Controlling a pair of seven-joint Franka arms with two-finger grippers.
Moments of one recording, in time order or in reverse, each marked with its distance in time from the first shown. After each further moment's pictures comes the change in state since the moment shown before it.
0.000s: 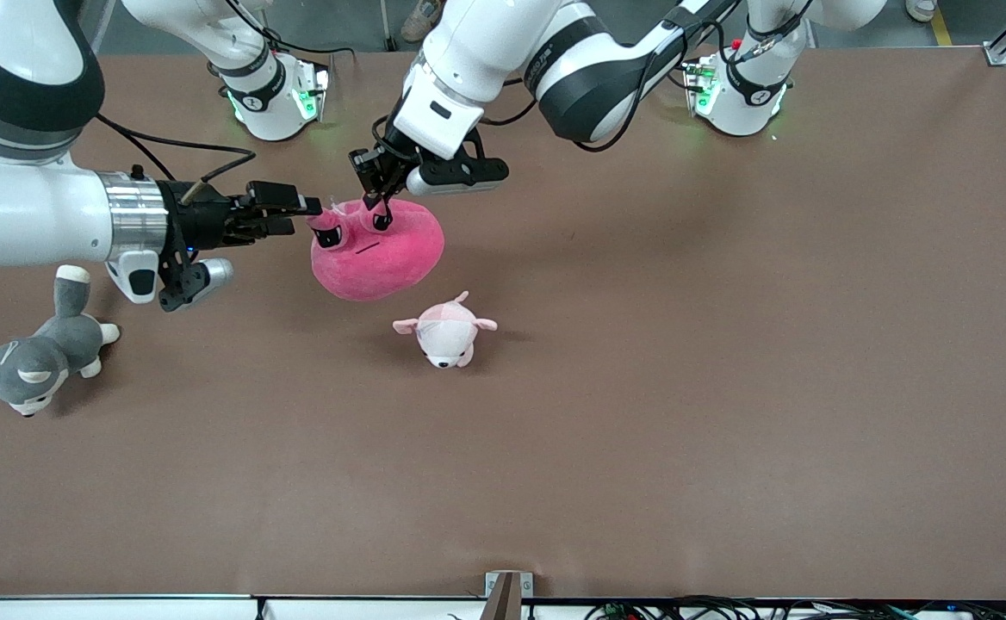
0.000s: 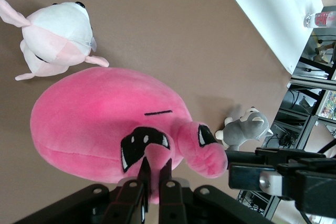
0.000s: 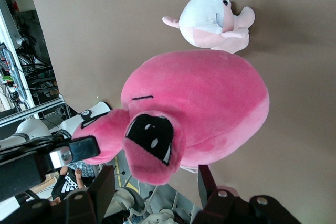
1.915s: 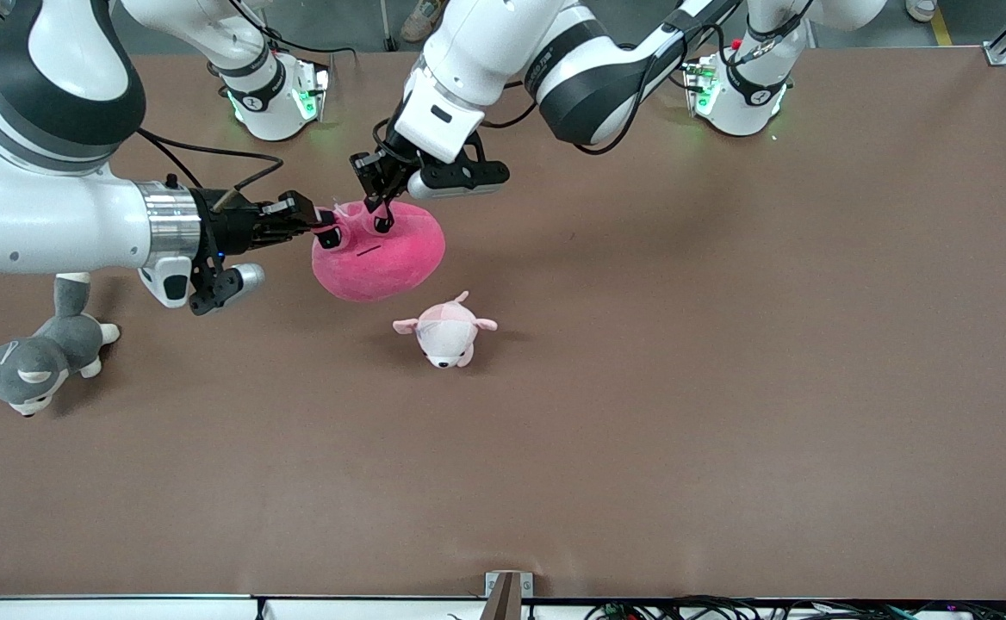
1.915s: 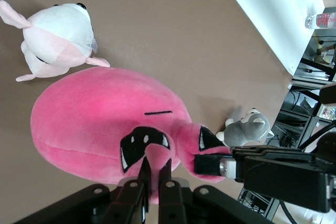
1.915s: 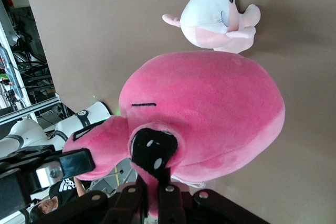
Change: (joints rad) left arm 0.000 0.004 0.003 0.001 0.000 0.000 0.000; right arm 0.043 0.009 -0.005 -0.028 0.000 0.042 -0.001
